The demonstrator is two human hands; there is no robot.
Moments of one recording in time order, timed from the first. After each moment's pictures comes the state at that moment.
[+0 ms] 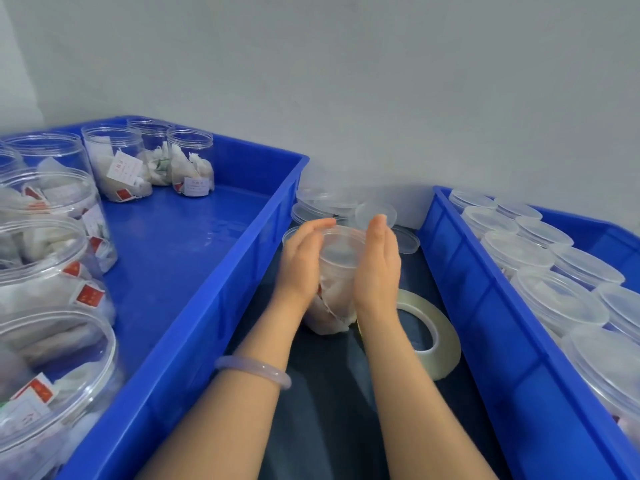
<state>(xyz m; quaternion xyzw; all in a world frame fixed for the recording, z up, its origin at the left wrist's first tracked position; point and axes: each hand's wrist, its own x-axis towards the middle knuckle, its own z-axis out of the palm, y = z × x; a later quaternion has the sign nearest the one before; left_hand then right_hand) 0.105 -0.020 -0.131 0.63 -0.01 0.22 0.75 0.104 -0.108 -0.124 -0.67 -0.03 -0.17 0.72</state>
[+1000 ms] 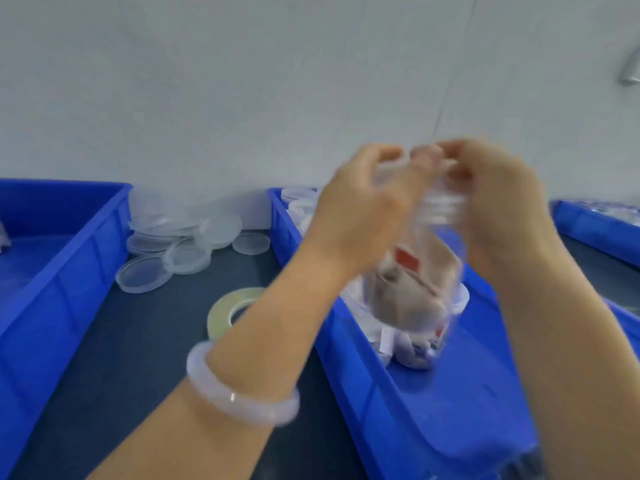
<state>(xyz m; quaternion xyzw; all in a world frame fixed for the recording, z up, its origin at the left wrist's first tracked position) -0.015 -0.202 0.029 0.68 -0.29 0.08 0.66 -0.041 -0.318 0.049 -0.74 -0.01 -0.35 0.57</state>
